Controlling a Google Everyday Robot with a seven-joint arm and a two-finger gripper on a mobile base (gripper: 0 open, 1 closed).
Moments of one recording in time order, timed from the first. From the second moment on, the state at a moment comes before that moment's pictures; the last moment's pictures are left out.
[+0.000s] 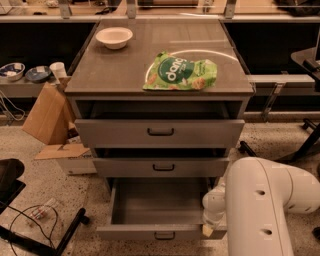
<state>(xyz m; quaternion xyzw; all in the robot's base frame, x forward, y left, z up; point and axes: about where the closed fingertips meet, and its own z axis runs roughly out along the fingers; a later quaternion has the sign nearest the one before) 0.502 -0.245 0.179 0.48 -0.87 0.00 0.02</state>
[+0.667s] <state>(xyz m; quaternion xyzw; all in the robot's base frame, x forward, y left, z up) 0.502 -0.245 0.179 0.48 -0.87 0.00 0.02</state>
